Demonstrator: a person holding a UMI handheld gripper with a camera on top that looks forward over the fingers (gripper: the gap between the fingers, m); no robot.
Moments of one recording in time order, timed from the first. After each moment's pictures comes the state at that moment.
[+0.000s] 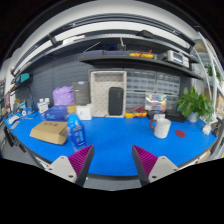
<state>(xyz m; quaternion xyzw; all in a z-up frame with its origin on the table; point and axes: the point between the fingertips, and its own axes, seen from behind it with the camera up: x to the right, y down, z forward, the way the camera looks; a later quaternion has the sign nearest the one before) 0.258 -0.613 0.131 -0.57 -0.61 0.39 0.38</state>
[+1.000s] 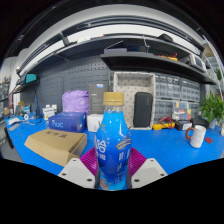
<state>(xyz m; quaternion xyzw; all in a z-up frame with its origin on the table) 0.121 -0.760 0.076 -0.51 -0.60 0.46 0.41</state>
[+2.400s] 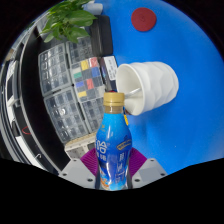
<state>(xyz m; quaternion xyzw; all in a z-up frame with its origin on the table) -0.013 -0.479 0.130 -0.81 0.01 0.56 -0.19</state>
